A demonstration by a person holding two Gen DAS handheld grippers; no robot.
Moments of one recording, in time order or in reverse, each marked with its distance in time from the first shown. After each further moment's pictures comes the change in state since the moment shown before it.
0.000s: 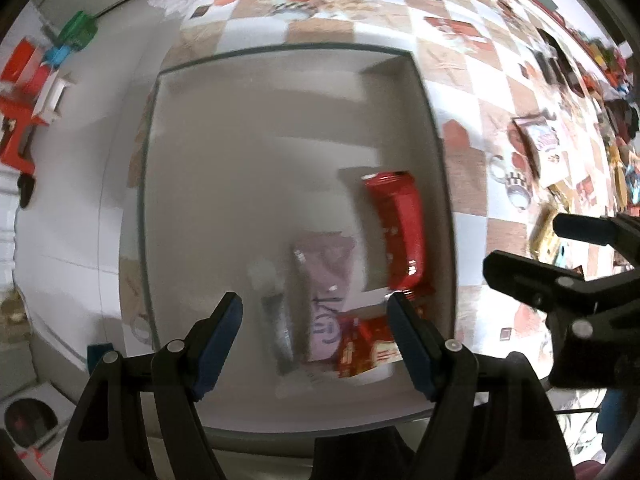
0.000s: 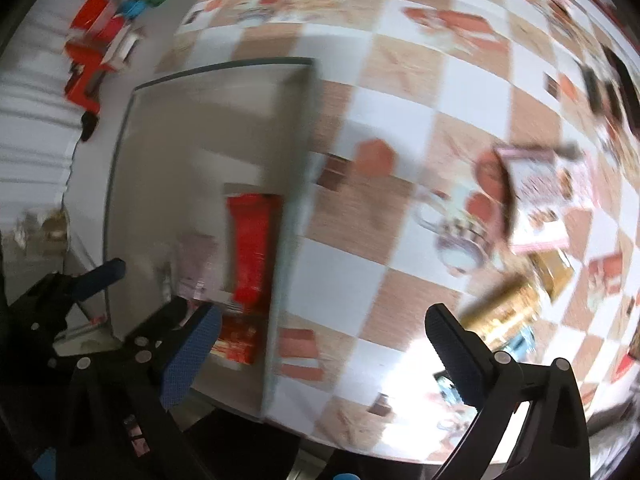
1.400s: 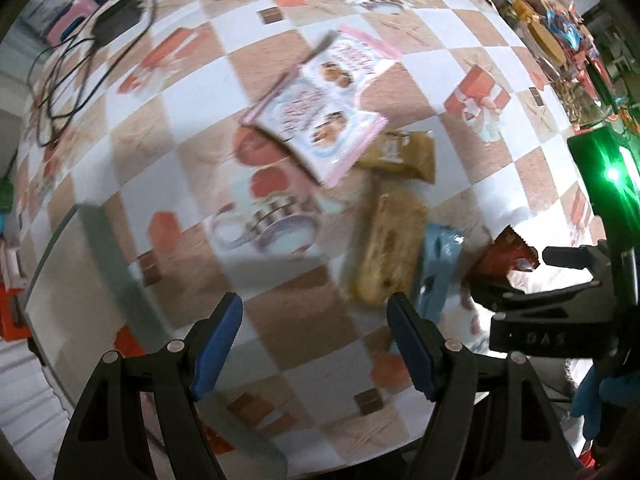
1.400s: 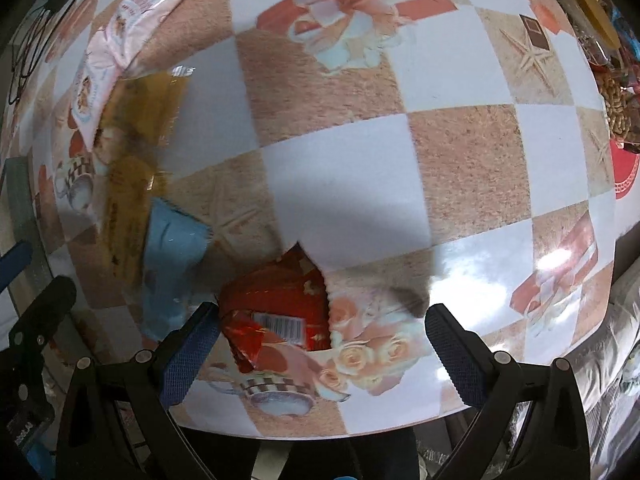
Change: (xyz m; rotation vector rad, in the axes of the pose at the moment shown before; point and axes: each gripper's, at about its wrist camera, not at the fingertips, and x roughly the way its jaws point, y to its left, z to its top) left arm 0.028 -0.216 0.037 0.522 0.036 0.006; right arm 0.035 -0.268 -0.157 0.586 0.126 -0.062
